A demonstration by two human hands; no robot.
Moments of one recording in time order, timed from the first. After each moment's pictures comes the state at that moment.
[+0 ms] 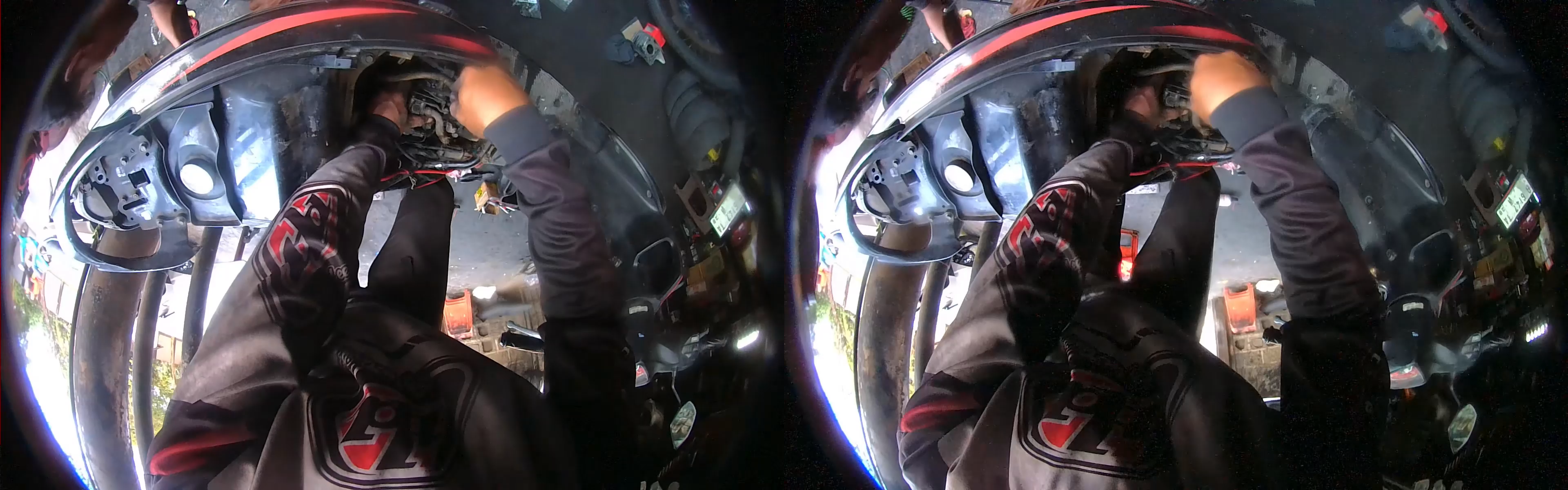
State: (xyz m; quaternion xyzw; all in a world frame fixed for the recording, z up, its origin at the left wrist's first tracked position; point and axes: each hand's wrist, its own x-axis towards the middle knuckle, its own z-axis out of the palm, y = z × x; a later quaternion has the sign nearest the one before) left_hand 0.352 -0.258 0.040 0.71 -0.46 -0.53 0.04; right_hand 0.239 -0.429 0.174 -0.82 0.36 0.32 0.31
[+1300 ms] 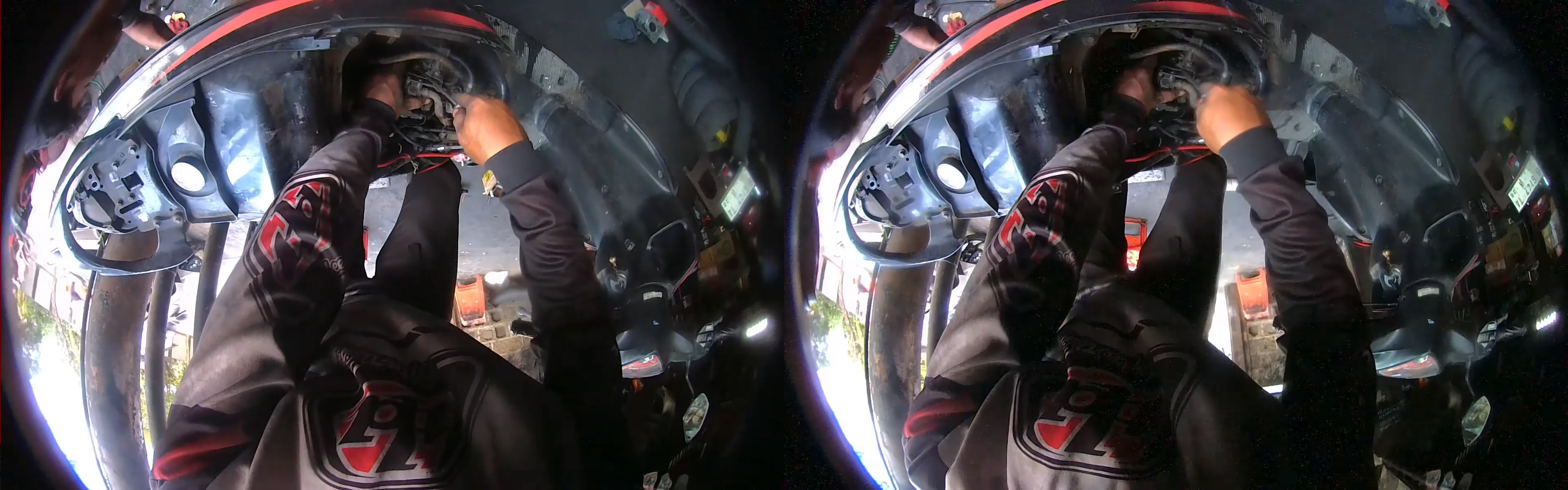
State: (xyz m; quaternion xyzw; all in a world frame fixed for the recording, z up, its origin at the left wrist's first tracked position) left_hand 0.354 -0.262 0.040 0.69 -0.46 -0.55 -0.02; right_hand 0.202 -0.366 0.201 -0.69 0.52 0.28 0.43
